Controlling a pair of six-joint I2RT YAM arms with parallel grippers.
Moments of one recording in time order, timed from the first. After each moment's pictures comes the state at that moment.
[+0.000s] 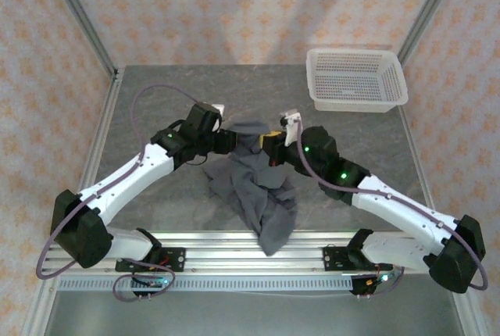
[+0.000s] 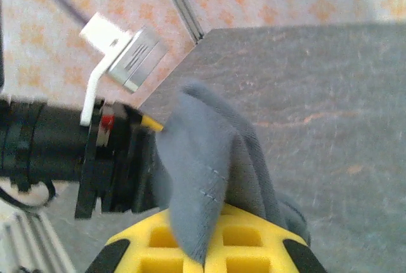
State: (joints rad) left arm -0.54 1.34 1.08 -0.58 -0.04 -0.42; right arm 0.77 1.06 0.83 -0.06 -0.08 0.47
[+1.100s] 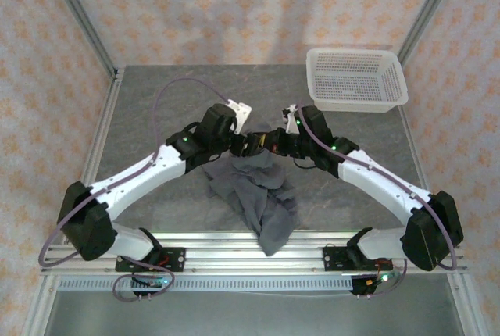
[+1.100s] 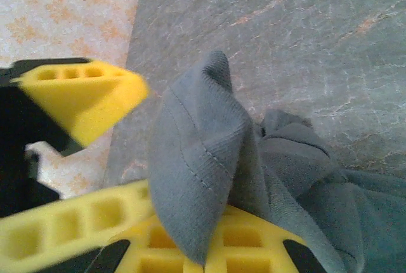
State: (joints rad) left arm -0.66 1.43 1.13 -0.37 -0.04 -0.14; right arm 0.61 1.29 0.98 -0.29 -0.36 0.78
